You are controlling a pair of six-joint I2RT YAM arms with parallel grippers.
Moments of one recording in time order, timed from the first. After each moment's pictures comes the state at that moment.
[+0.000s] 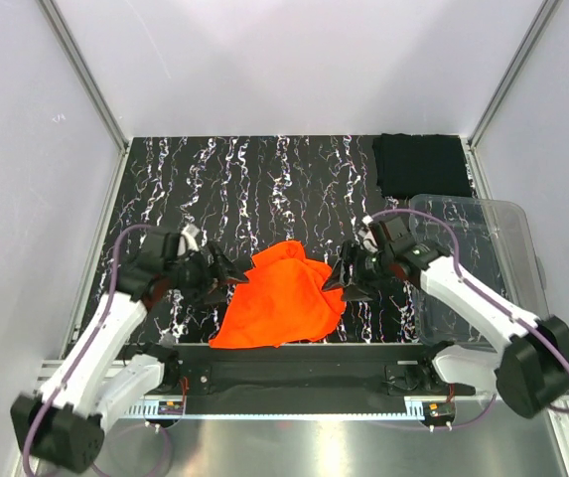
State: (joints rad) left arm -0.26 0.79 0.73 -0.78 0.54 -0.88; right arm 0.51 1.15 0.81 -0.63 -0.48 0.82
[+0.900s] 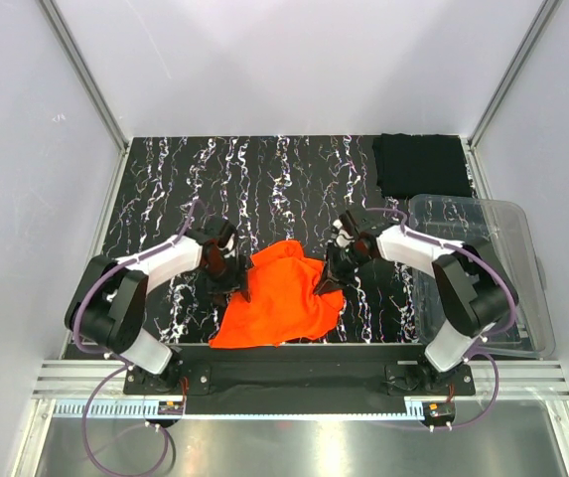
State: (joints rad) left arm -0.44 1.54 0.83 -0.71 0.22 -0.54; right arm 0.51 1.66 0.94 -0.52 -0.64 0.72
